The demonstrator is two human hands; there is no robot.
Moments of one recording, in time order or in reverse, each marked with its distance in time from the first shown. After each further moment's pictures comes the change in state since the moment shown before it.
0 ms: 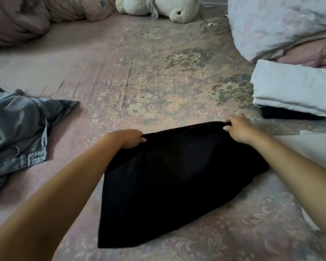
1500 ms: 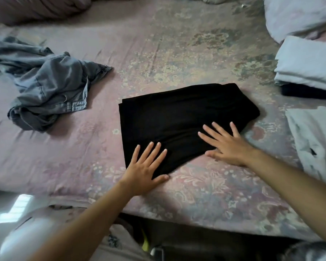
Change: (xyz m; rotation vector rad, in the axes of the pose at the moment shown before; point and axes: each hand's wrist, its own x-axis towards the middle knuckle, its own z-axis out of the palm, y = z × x) left_hand -0.157 0.025 0.229 0.235 0.519 0.129; right_hand -0.145 -0.012 0.083 -0.496 -0.139 -0.781
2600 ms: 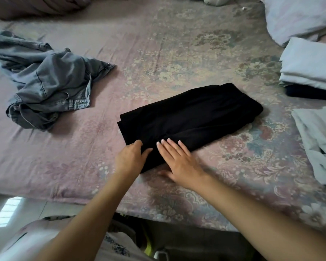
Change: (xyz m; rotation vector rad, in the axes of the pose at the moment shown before) left_hand 0.007 -0.035 -0.033 -0.317 0.211 -0.552; right_hand 0.047 -0.168 0.018 0.100 0.573 -0.139
